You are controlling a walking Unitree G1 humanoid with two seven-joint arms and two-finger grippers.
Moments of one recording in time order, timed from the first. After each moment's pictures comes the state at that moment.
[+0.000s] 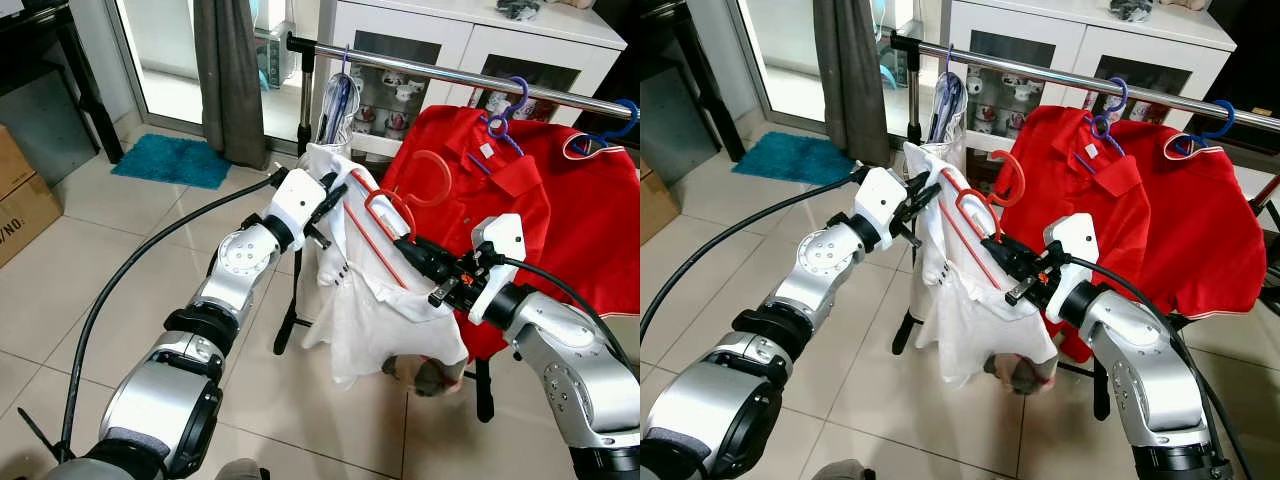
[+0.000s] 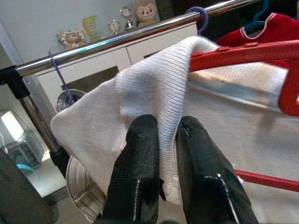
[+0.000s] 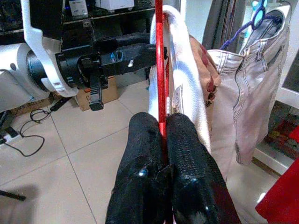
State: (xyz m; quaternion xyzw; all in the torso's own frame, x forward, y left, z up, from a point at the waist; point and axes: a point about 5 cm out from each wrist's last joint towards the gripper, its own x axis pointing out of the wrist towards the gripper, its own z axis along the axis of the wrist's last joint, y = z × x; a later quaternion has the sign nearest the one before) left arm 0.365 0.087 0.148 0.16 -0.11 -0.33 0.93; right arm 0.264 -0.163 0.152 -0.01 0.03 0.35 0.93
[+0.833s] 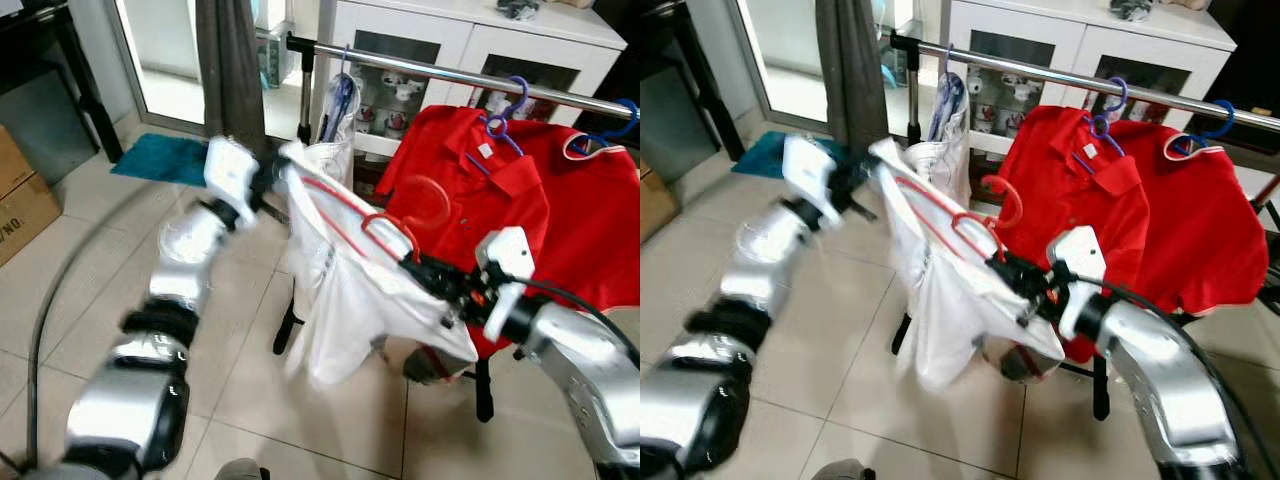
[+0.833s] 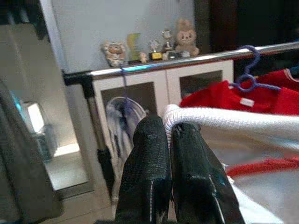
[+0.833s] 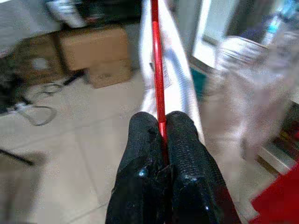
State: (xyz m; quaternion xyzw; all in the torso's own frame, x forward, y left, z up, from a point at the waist) left arm 0.376 0.149 0.184 0.09 -0.13 -0.27 0.95; right arm 0.243 -0.173 0.152 -0.06 0.04 0.41 0.91
